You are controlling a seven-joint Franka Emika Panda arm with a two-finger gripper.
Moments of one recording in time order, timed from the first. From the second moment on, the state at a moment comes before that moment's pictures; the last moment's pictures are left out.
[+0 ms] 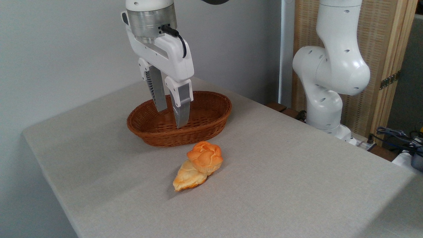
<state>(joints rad) -0.13 -0.09 0.03 -1.77 -0.08 1.69 0.74</state>
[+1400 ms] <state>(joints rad) -0.12 -0.08 0.05 -2.05 -0.02 1.82 0.78</state>
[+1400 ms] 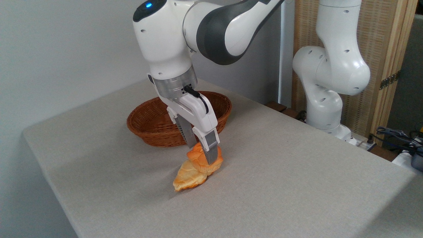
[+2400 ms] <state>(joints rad) -0.13 -0.08 0.05 -2.05 -0.02 1.82 0.79</state>
